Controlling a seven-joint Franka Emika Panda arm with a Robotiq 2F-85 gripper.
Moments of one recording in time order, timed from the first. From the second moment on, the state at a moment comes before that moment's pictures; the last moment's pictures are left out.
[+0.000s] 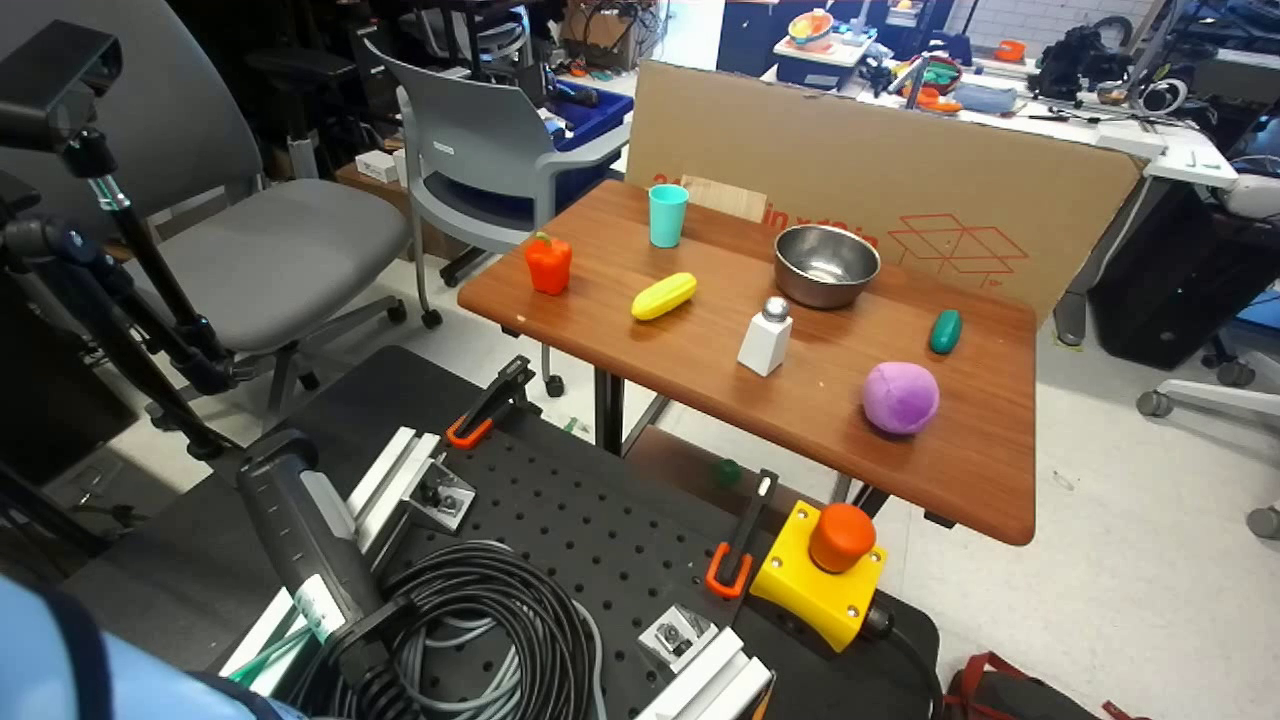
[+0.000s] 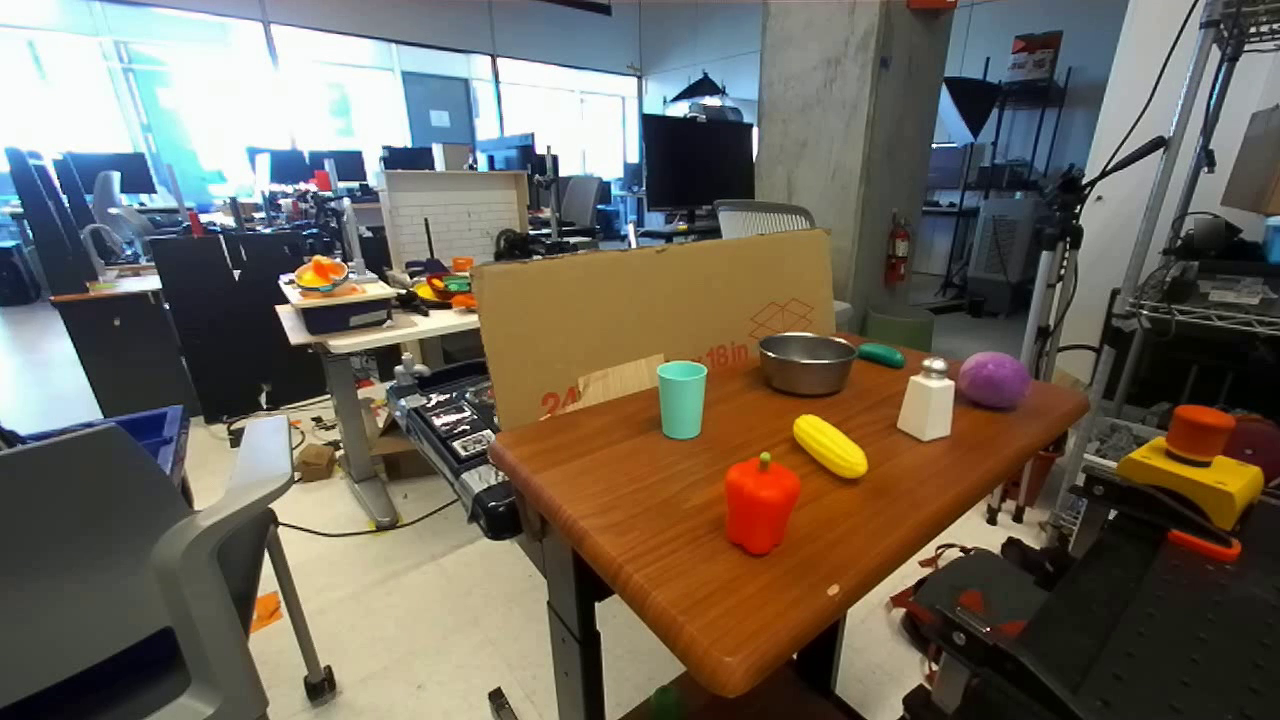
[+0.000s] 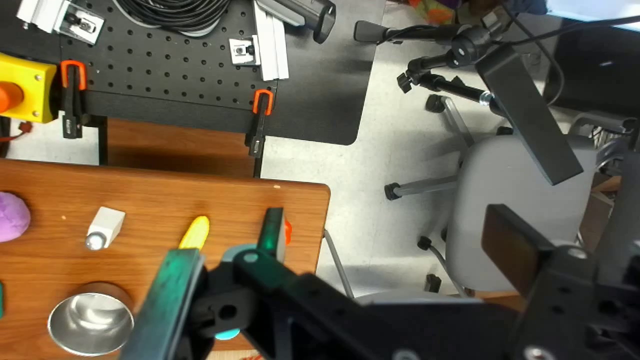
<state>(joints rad) 0.22 -0.88 0.08 -2.44 0.26 1.59 0.04</state>
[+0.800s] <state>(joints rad) 0.07 -0.81 0.05 -2.44 0.16 1.65 0.02</state>
